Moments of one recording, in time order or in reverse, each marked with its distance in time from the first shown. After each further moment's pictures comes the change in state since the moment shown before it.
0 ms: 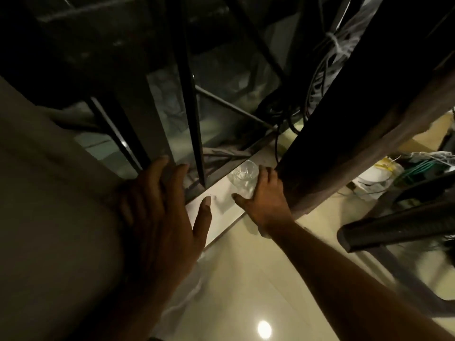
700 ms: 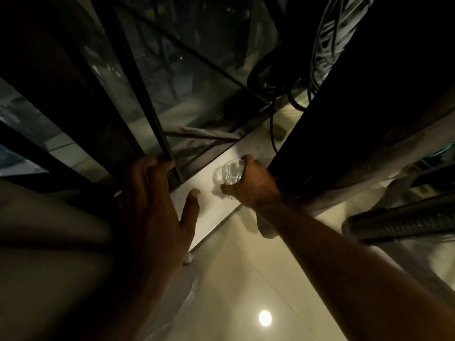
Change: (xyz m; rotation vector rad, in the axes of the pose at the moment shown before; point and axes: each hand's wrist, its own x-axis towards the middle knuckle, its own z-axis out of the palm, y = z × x) left_hand -0.008 0.004 0.090 -0.208 -0.131 -0.116; right_hand 0.073 0.043 0.046 0.126 -0.136 0.033
